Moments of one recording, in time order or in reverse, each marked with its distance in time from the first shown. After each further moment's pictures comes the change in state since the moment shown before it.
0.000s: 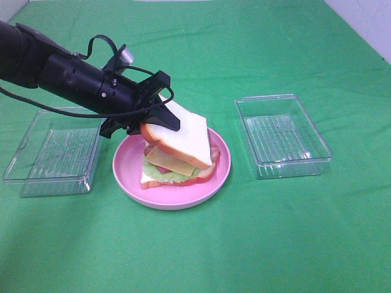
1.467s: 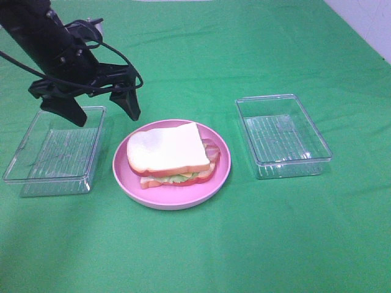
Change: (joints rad) left arm 0.000 -0.131 -0.207 0.953 0.218 -0.671; right arm 0.000 0.000 0.000 0.000 0.000 0.000
